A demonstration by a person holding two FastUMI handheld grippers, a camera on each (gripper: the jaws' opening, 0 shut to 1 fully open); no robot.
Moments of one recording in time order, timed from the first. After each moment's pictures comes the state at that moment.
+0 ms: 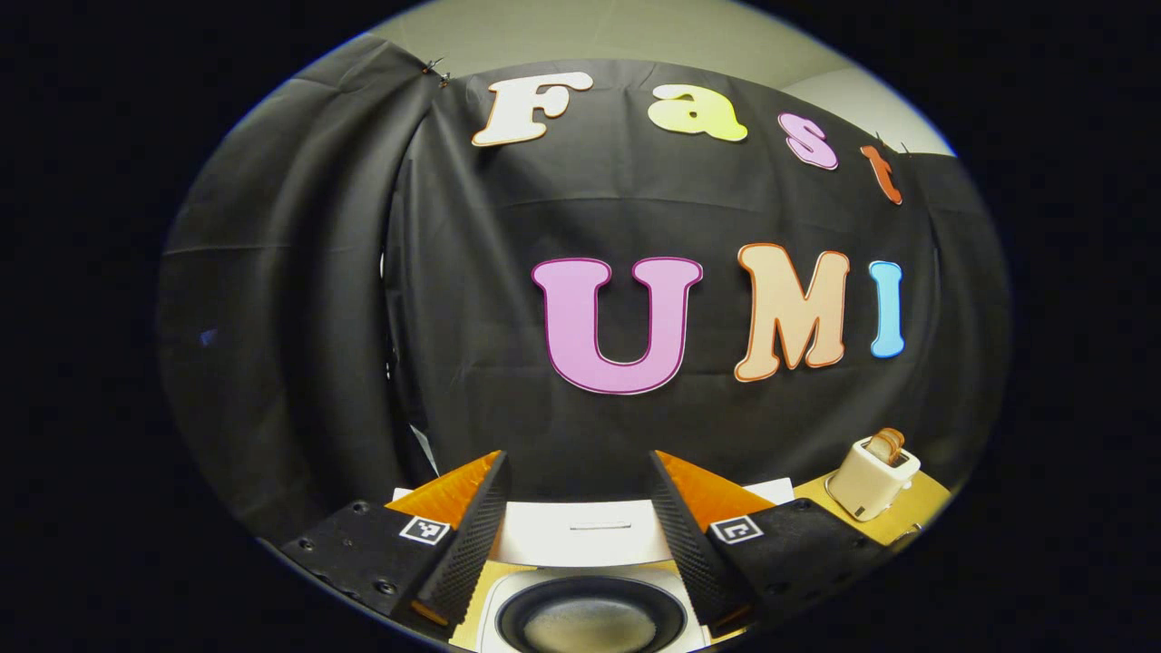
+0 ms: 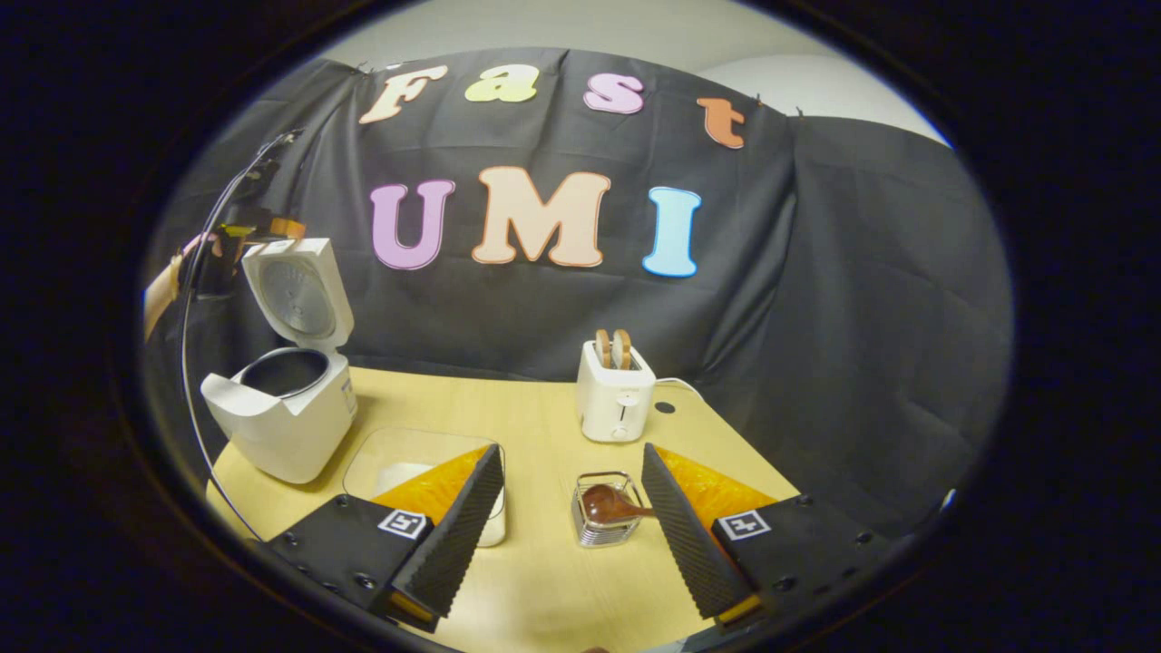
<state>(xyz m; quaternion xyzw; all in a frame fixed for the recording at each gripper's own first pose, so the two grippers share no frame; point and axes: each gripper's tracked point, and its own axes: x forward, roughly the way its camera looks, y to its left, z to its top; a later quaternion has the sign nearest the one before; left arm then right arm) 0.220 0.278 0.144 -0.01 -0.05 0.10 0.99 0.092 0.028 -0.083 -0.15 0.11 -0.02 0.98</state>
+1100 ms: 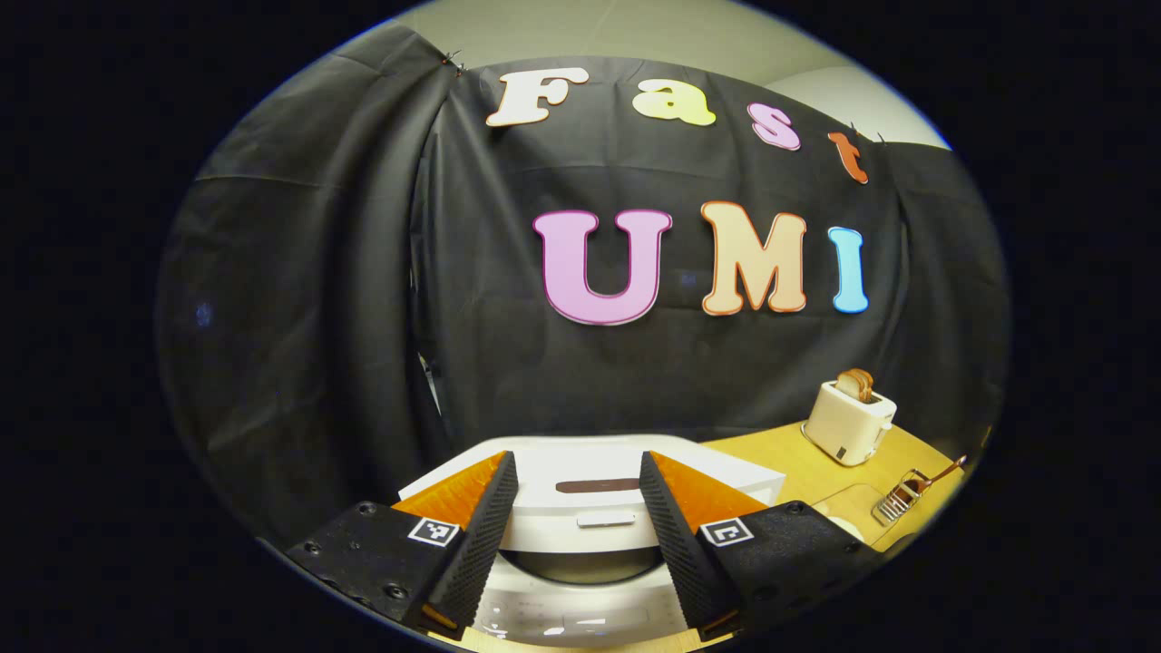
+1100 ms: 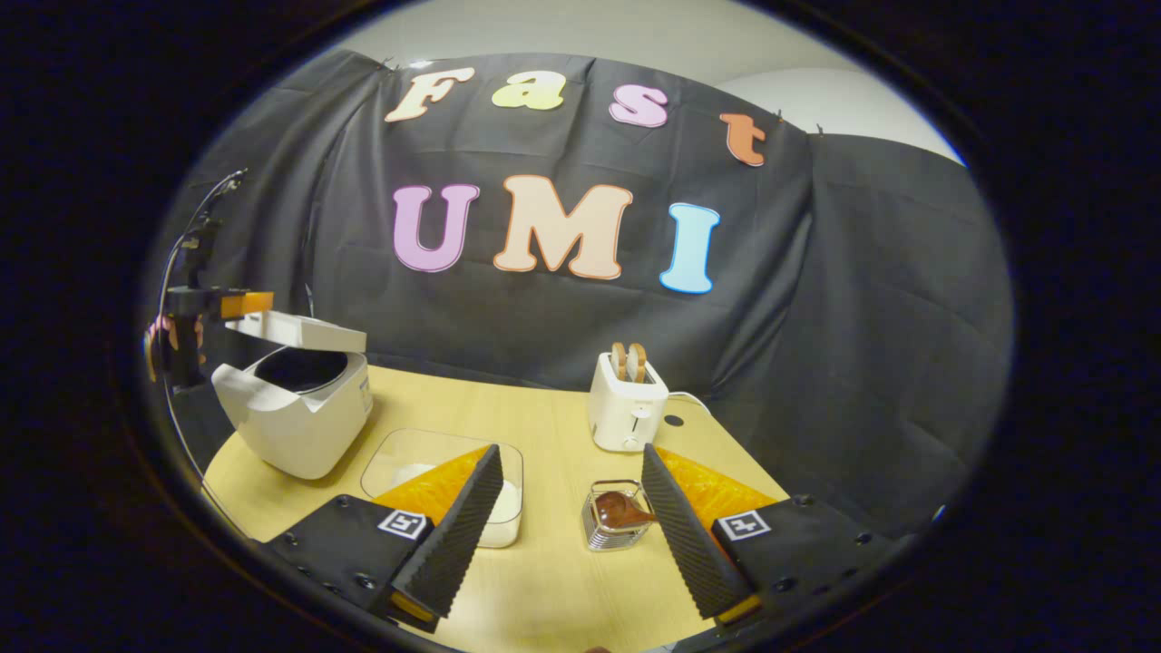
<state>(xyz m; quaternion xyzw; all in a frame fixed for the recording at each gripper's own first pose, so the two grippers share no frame) 0.123 0.249 0.005 -0.02 -0.01 0.07 1.00 0.082 0.058 -0.077 -0.18 0.10 0.00 0.98</state>
